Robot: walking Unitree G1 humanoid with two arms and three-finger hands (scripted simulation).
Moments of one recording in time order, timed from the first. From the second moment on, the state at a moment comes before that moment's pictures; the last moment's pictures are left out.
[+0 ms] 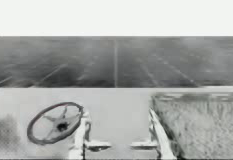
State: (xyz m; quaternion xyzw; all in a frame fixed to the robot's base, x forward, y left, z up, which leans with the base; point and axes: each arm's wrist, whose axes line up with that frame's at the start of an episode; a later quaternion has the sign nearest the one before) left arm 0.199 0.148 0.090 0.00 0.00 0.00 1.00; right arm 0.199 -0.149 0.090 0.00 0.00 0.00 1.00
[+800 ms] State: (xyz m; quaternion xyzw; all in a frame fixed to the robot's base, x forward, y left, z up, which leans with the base) left arm 0.317 0.194 0.107 0.54 0.08 0.03 0.83; right arm 0.207 -0.126 0.054 -0.05 -0.12 -0.10 0.99
